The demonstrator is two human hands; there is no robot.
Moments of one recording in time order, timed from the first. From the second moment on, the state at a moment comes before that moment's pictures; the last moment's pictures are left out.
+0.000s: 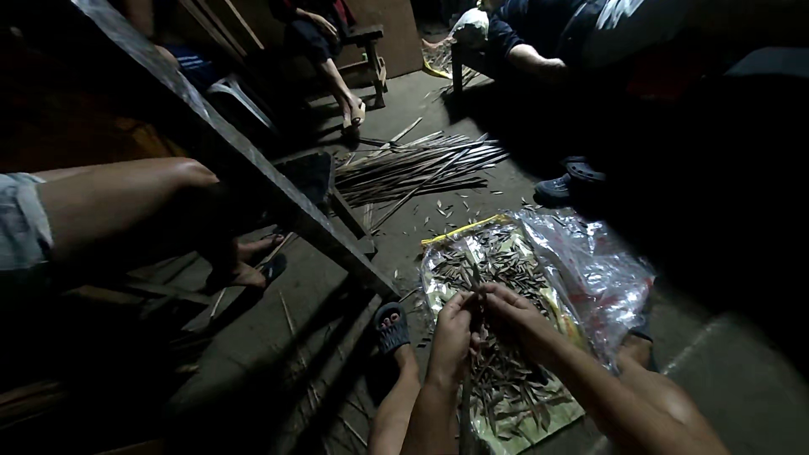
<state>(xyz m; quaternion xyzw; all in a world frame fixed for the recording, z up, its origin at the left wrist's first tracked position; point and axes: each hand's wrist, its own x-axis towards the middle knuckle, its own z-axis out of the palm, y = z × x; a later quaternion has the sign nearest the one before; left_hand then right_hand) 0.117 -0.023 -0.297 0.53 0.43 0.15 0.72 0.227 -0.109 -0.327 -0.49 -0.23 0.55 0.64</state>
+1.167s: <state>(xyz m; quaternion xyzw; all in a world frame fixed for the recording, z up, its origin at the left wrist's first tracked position) 0.112 -0.009 -0.289 0.49 0.36 0.09 0.79 0.251 -0.098 -0.332 -0.48 -0.16 0.54 0.68</state>
